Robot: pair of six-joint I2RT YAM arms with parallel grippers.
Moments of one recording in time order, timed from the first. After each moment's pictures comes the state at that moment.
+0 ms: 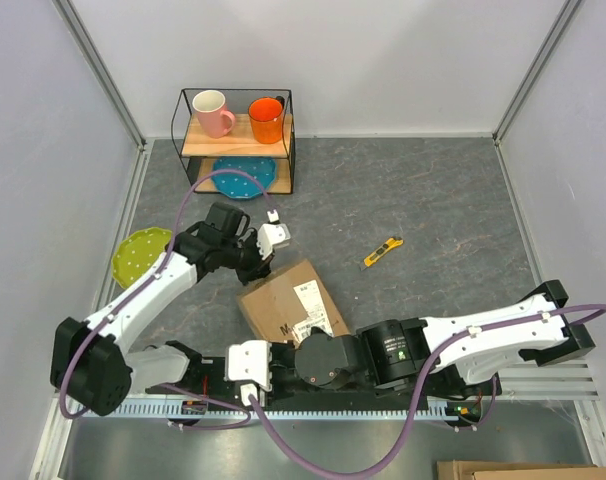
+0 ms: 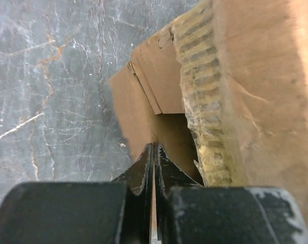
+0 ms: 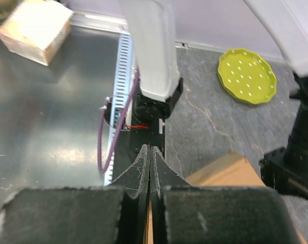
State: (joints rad) left arm -0.47 1.21 0.87 -0.63 0.52 0.54; right arm 1.76 1.40 1.47 -0.36 0.22 -0.13
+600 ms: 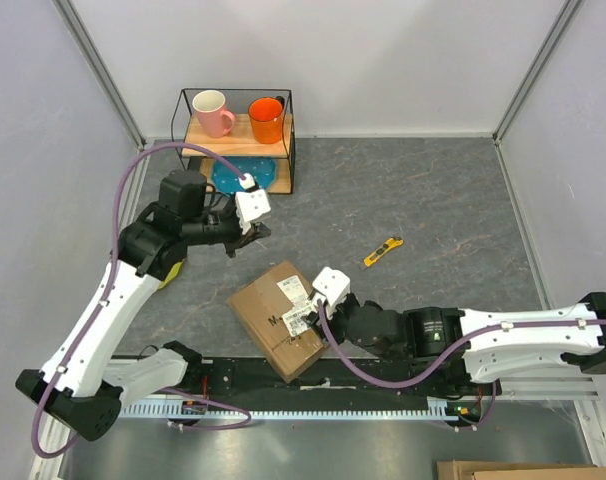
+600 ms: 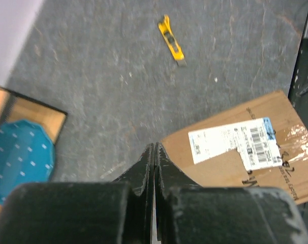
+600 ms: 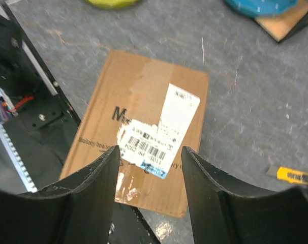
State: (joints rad) left arm -0.47 1.06 1.30 -0.79 0.60 0.58; right arm 1.55 1.04 0.93 -0.29 0.60 0.18
